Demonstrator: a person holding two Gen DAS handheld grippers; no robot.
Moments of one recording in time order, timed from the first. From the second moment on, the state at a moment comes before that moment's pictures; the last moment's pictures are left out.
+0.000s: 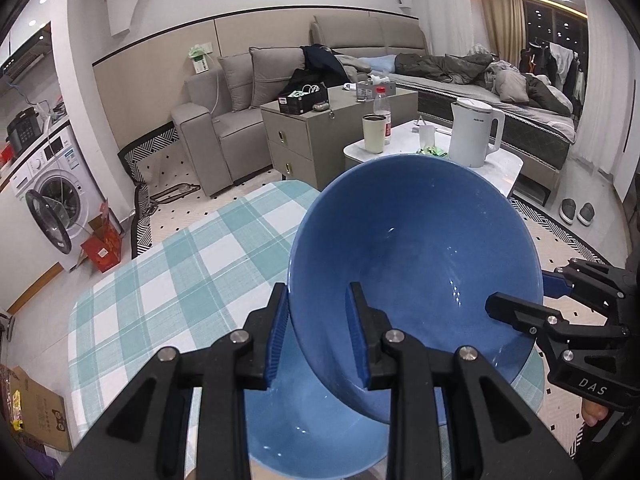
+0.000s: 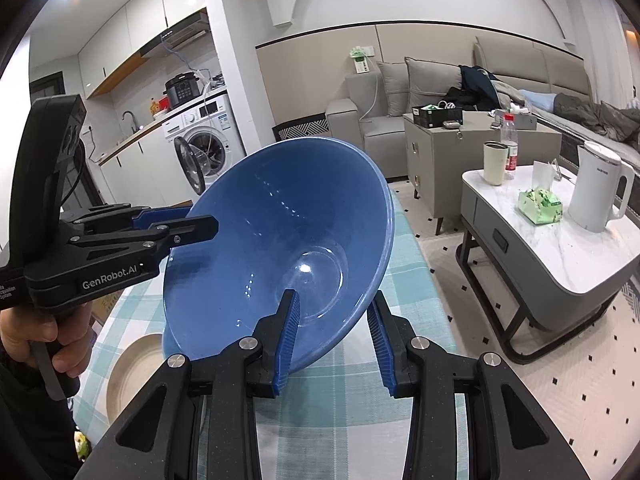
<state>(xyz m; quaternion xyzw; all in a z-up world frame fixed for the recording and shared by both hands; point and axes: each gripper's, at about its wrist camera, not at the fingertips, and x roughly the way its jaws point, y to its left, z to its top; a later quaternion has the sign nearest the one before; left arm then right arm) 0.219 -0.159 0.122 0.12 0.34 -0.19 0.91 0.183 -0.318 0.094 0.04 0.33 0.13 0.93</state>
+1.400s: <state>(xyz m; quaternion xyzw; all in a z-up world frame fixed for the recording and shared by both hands) 0.198 -0.088 0.093 0.09 0.37 -0.13 0.91 0.199 -0.254 0.071 0.01 0.36 0.20 0.91</state>
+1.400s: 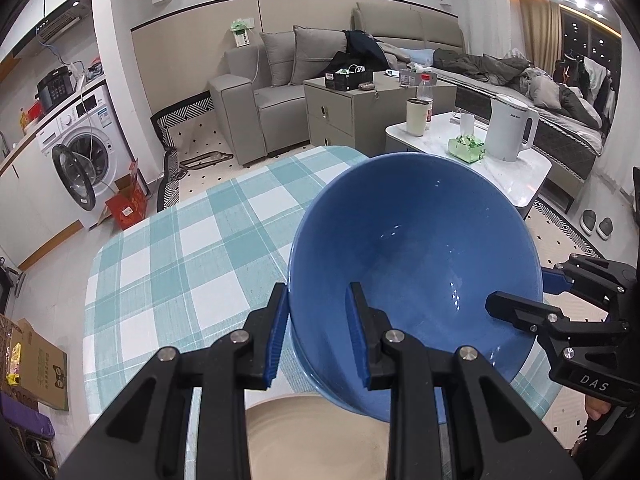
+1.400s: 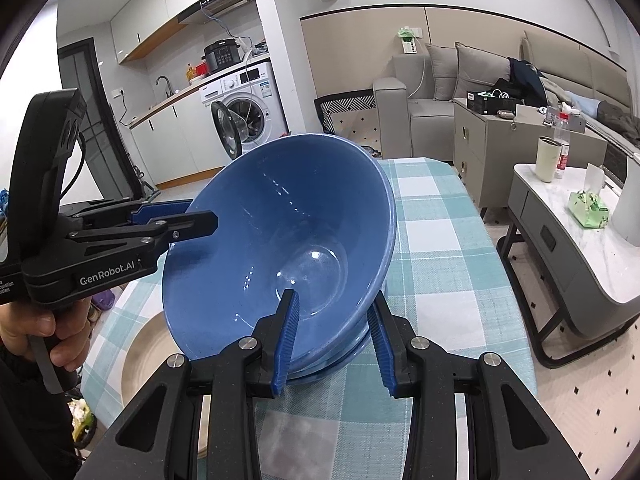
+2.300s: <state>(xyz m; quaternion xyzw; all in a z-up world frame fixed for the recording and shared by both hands) 0.202 -0.079 0.062 0.09 0.41 -0.12 0.90 0.206 -0.243 0.056 0.01 0.38 0.19 0.91</state>
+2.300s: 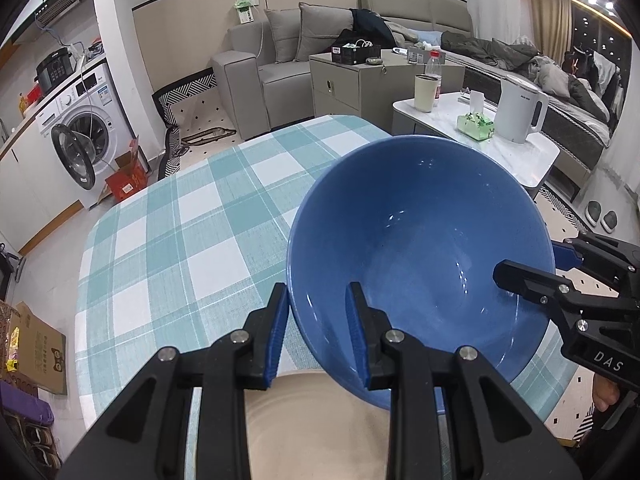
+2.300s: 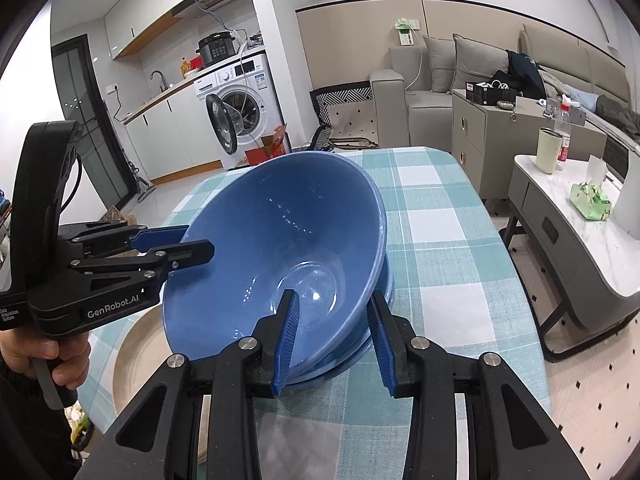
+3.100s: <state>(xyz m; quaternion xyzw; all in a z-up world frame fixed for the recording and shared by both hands) 0.205 -0.075 0.046 0.07 0.42 -0.12 0.90 0.211 -0.224 0.042 -0.04 0.37 0.16 0.91</state>
